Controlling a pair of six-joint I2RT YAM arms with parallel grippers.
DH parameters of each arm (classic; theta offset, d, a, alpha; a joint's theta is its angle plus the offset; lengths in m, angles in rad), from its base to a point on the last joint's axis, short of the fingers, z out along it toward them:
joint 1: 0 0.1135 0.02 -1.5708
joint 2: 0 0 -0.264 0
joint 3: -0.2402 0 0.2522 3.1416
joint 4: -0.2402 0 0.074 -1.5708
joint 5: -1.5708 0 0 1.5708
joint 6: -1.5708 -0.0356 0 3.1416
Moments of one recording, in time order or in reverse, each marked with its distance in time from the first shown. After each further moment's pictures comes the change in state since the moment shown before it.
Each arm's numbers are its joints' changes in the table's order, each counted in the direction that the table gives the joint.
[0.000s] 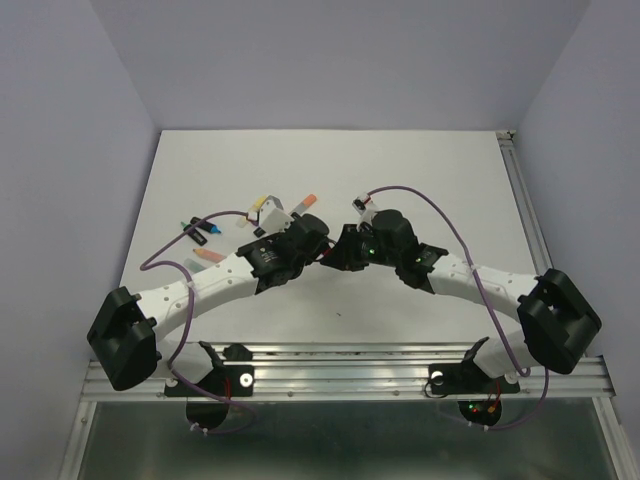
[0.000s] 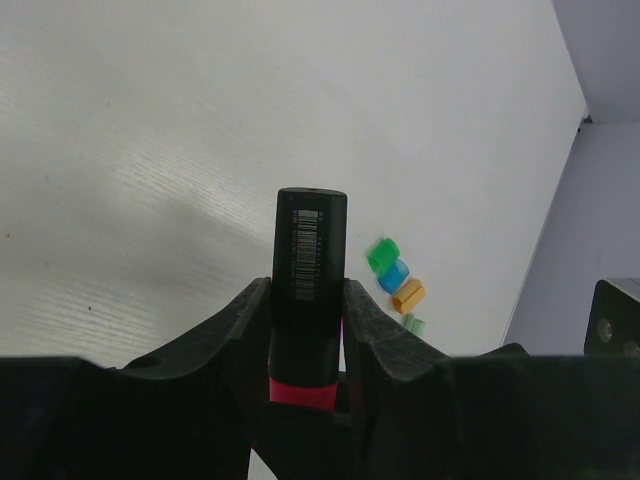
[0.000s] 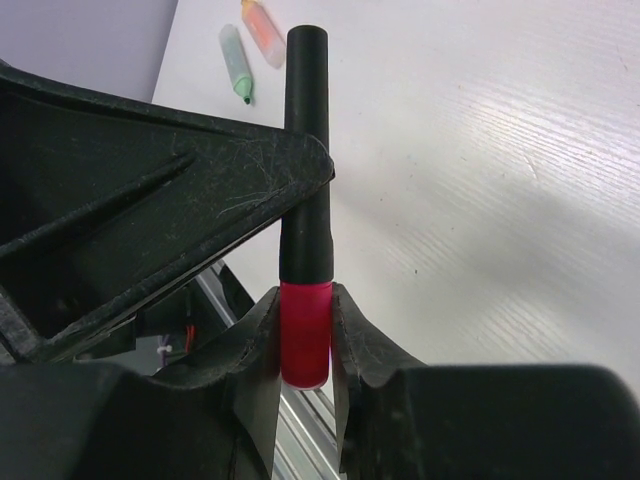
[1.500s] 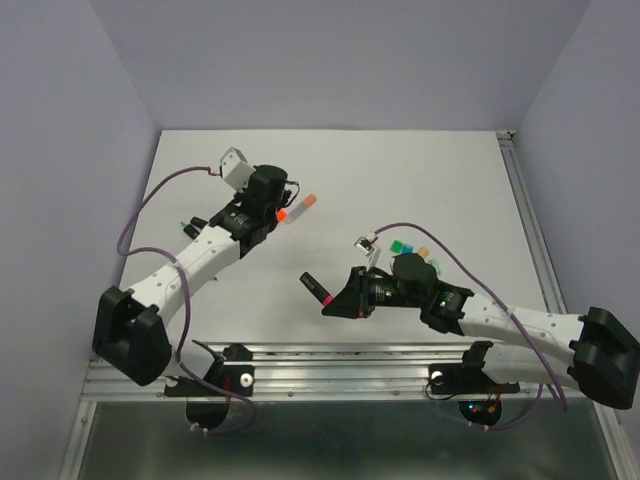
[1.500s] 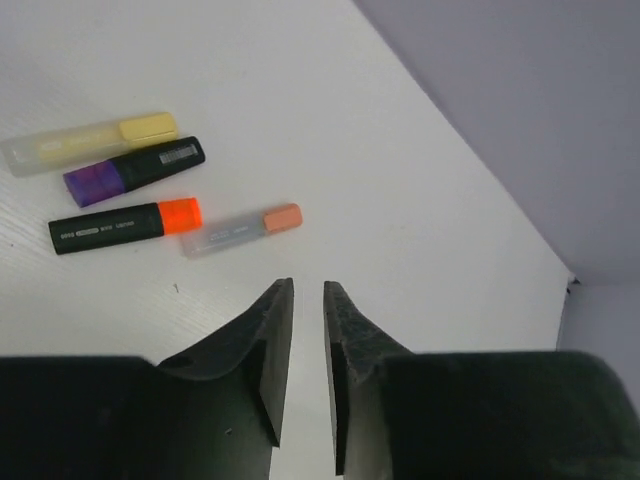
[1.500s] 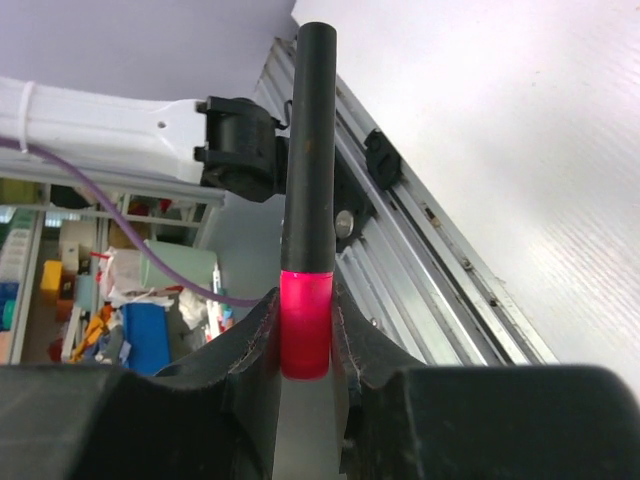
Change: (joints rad) left arm 0.333 0.104 -0.140 0.126 0.068 -0.343; right arm 0.215 -0.325 0.267 0.126 0.110 -0.220
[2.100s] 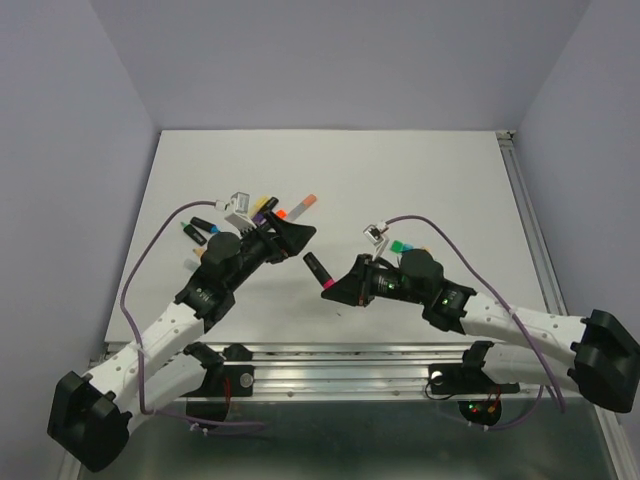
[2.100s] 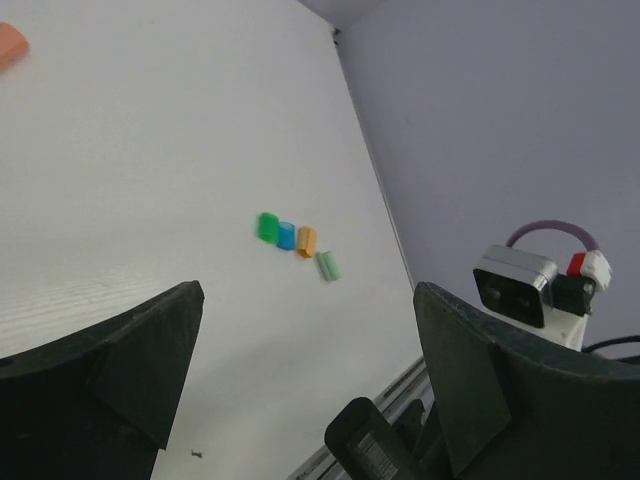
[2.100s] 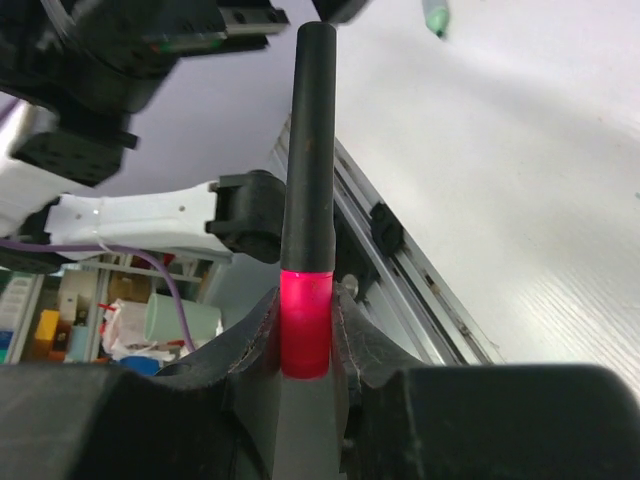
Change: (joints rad) left arm -0.002 -0.575 0.573 0.460 -0.656 -0.219; right arm -0.033 -0.018 0.000 0.048 -0.093 0.014
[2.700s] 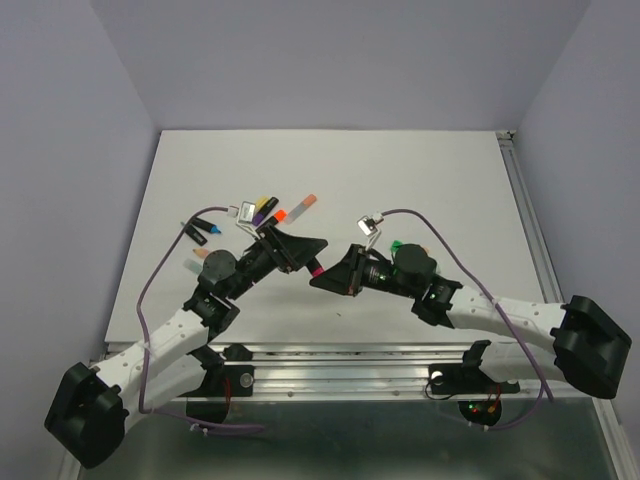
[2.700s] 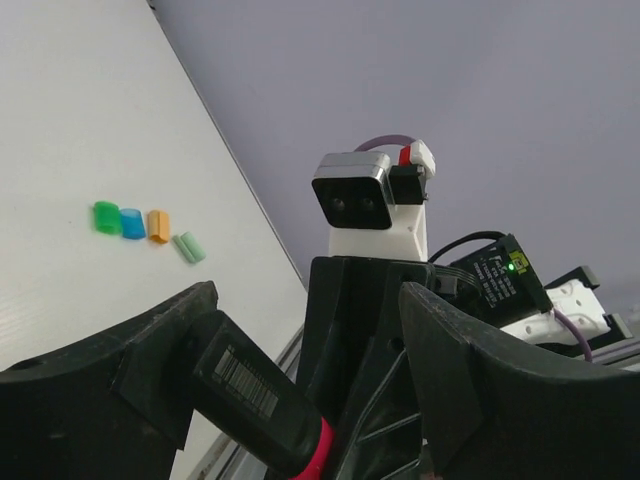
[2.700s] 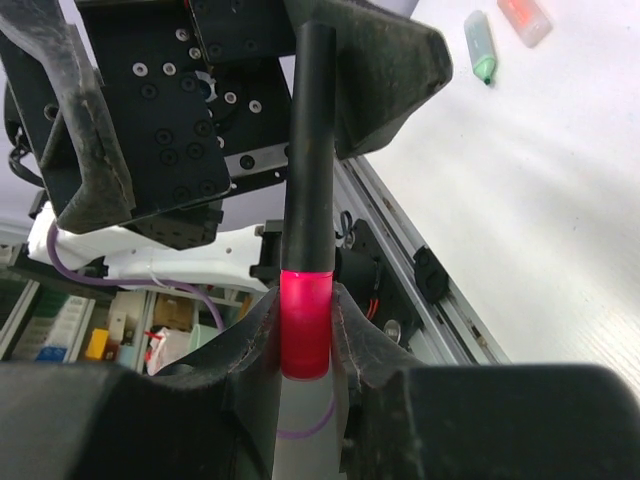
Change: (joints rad) left arm -0.056 -0.001 0.164 0.454 -0.232 0.163; right arm 0.000 0.122 -0.040 0.217 -0.037 -0.103
